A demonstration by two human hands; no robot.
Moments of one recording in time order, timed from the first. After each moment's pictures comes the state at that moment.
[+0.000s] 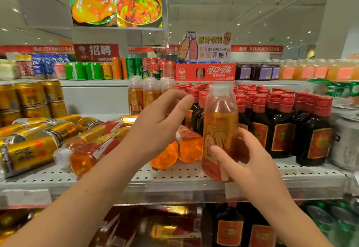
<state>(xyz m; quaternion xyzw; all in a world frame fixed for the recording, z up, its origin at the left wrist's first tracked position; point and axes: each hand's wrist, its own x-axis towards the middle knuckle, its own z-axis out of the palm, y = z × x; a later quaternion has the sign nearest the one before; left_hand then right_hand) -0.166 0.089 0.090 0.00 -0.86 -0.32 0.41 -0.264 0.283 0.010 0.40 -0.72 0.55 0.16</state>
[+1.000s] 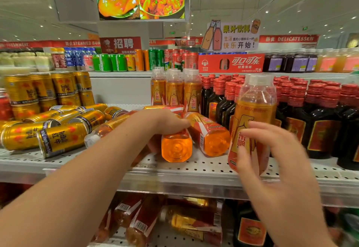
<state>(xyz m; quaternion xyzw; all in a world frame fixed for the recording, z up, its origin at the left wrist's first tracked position) -0.181 0.034 0.101 0.40 -0.90 -0.17 0.01 -0.220 0.263 0.014 0.42 -0.70 0.50 0.29</state>
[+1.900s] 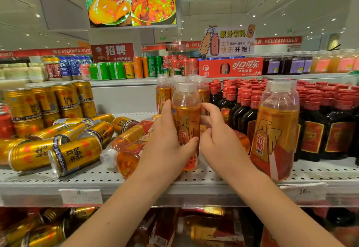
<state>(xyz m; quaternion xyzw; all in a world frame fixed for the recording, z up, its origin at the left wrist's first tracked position) -0.122 0.029 0.043 0.14 -0.87 -0.26 0.40 -0.221 0.139 0.043 0.47 -0.71 0.51 0.10</state>
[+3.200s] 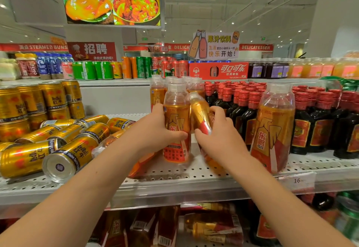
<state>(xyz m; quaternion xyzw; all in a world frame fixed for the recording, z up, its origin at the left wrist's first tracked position) -0.115 -0.041 0.082 0.17 -0.93 -0.26 0.21 -0.222 0.118 0.048 0.30 -0.86 0.38 0.14</state>
